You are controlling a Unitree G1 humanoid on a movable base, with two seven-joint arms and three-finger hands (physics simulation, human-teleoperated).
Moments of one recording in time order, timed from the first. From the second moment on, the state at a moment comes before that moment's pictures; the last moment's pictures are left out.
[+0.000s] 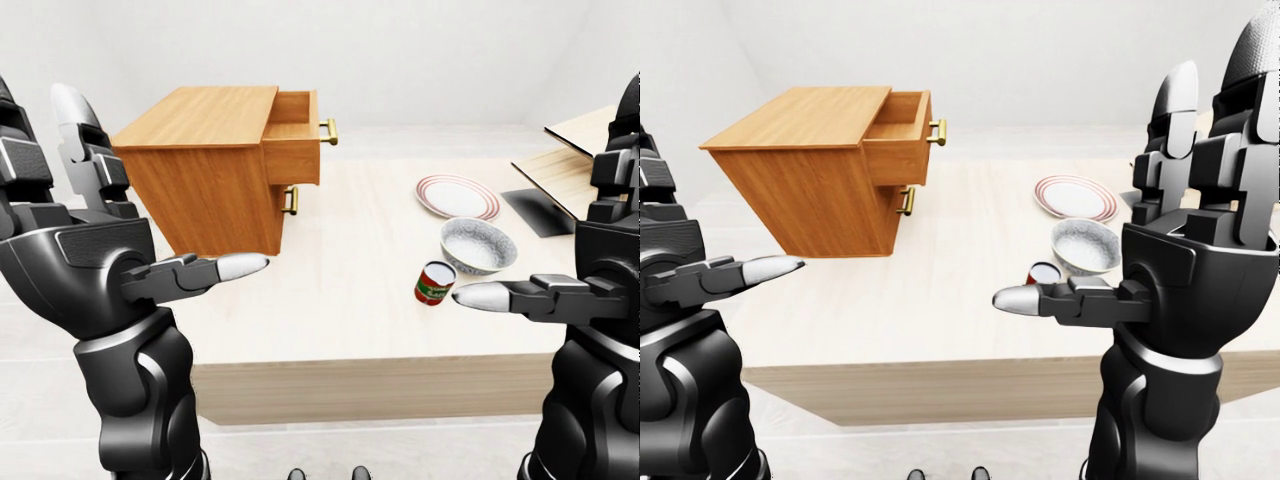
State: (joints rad) left arm -0.22 0.07 0.13 -0.81 -0.11 0.09 0.19; right arm -0.15 -0.14 -0.27 -0.91 0.08 0.09 0.06
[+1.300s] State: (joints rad) left arm -0.21 0.06 0.12 -0.81 -0.10 0.09 0.18; right arm -0.13 -0.12 -0.25 -0.91 0.07 0.09 0.07
